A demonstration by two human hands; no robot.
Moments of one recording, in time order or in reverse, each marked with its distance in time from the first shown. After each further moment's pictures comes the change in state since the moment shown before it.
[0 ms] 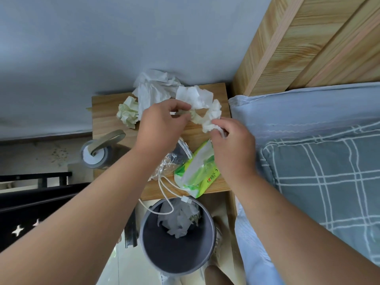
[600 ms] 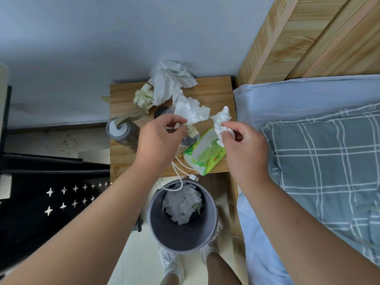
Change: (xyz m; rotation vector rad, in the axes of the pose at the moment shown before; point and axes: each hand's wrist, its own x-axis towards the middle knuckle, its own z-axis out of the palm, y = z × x) left_hand -0.092 -0.023 -0.037 -0.124 0.023 -0.063; right_hand -0.070 -0.016 -0.030 0.136 0.019 0.112
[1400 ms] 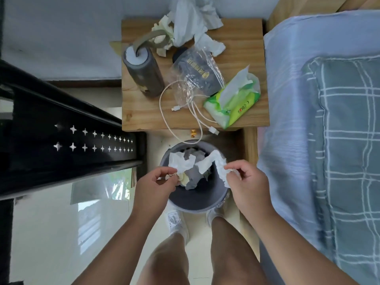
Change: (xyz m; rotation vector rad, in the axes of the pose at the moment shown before) left_hand -0.179 -0.188 -0.008 -0.195 -0.048 -0.440; right_hand -0.166 0.118 0.019 -0.018 -0.283 0.180
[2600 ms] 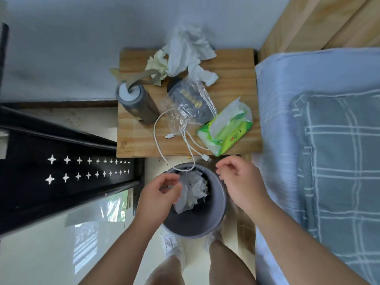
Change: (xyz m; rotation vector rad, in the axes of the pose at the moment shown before) left_hand 0.040 0.029 0.028 -0.089 -0.062 0.026; right_hand 0.081 -0.032 -0.014 -0.081 -0.153 -0.010
